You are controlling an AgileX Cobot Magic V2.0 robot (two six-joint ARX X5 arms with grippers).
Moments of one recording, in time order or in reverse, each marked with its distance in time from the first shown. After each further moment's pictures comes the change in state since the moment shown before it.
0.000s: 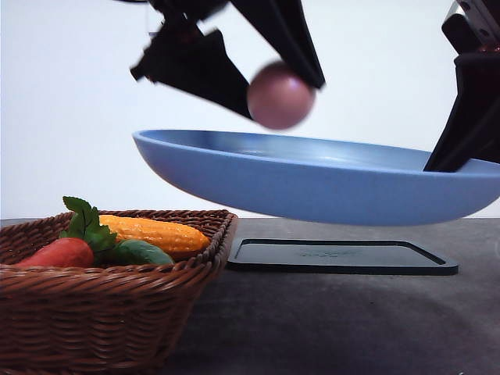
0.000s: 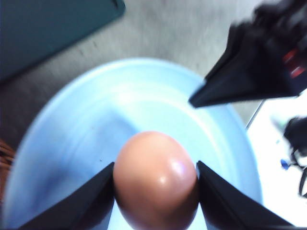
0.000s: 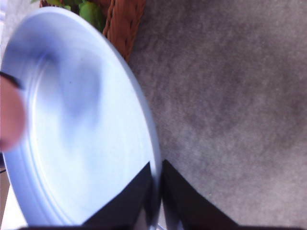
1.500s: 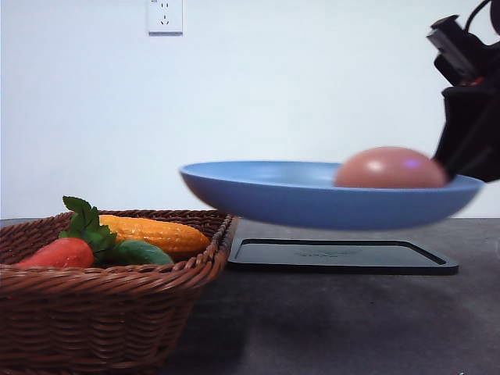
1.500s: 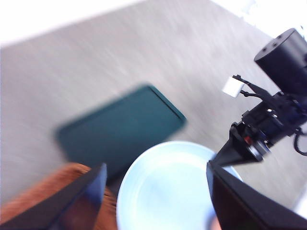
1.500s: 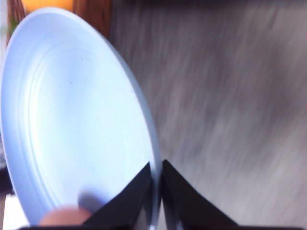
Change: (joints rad) left_arx 0.000 -0.212 0.291 -0.195 -0.361 0.093; right_arx -0.115 0.216 0.130 -0.005 0.004 -0.040
